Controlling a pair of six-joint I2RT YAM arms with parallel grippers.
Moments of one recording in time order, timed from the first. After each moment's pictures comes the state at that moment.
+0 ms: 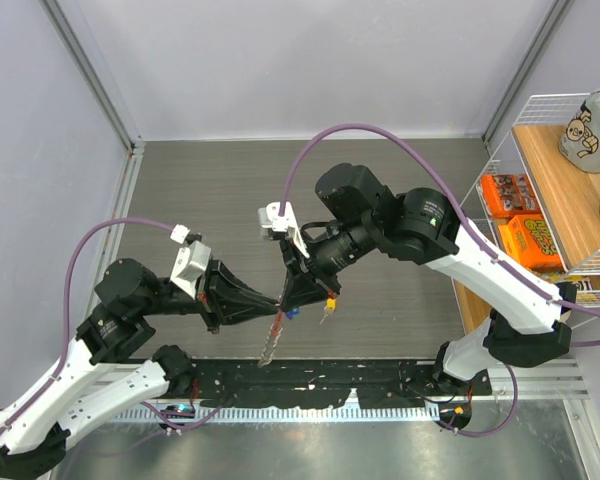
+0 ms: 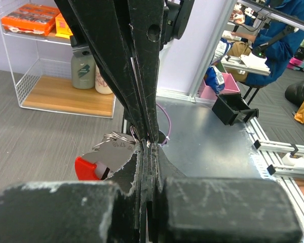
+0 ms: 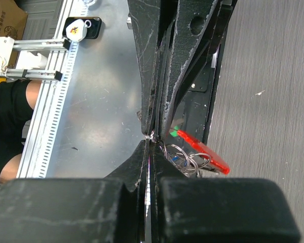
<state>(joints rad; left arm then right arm) -0.84 0.57 0.87 -0.13 0.73 -0.34 1.11 1.50 2.00 -1.14 -0.71 -0.12</state>
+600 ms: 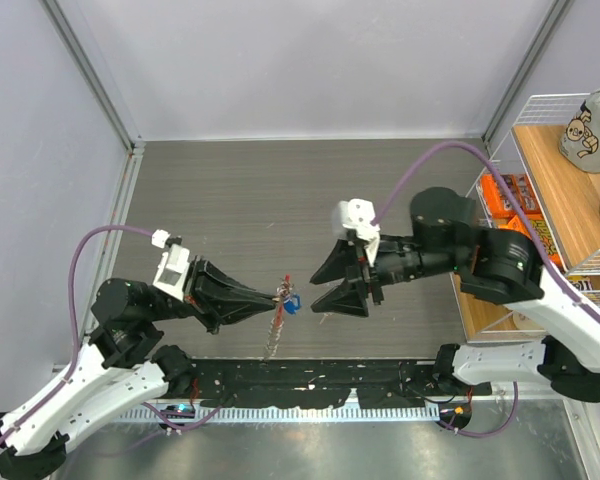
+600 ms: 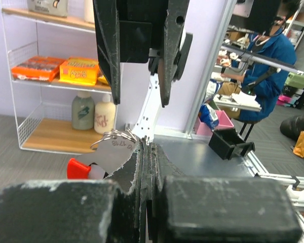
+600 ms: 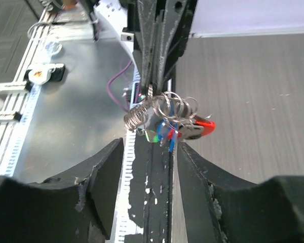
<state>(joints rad) -0.84 0.50 0.72 0.20 0.68 -0.48 1.12 1.15 1.66 -0.83 -0.53 -0.04</state>
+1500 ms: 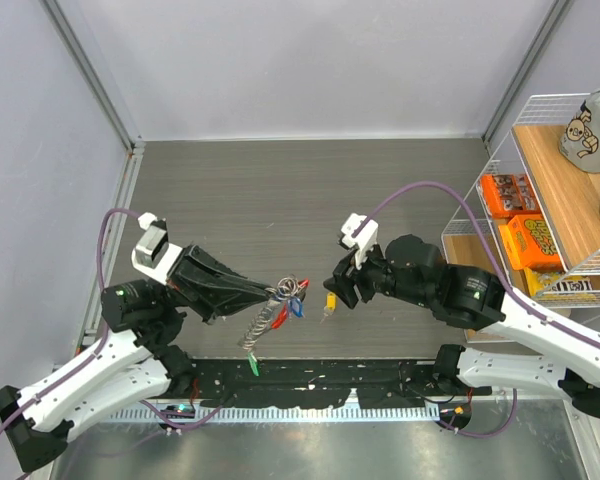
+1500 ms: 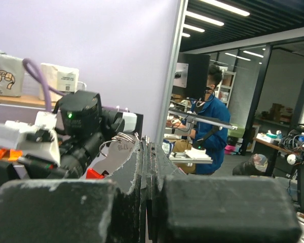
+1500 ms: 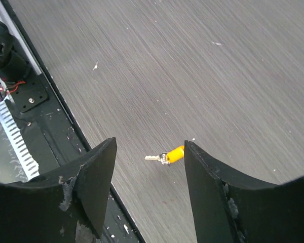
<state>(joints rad) -0.84 0.67 0.64 0.95 0.65 -0.88 1.10 0.91 1.09 -0.58 0.11 0.07</state>
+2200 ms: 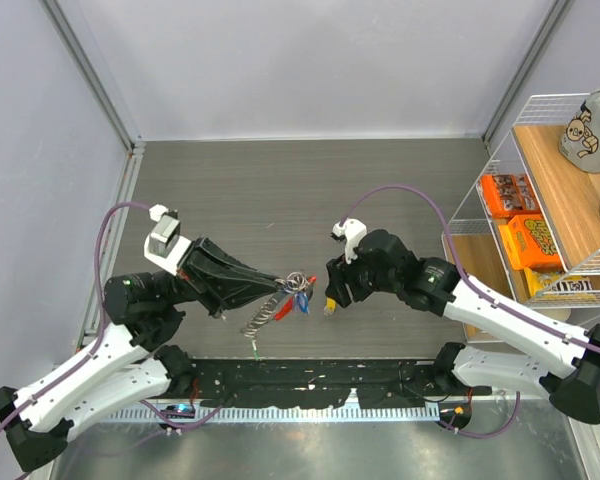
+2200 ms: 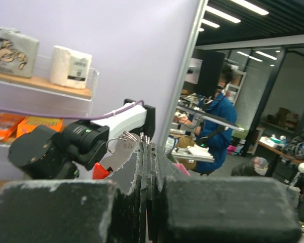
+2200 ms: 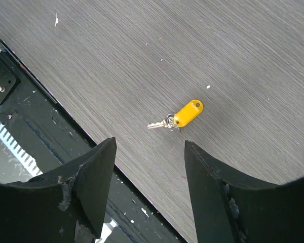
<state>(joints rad) -0.84 0.69 0.70 0.84 0.64 -0.89 0.90 1.04 0.89 -0.55 -0.04 0.27</state>
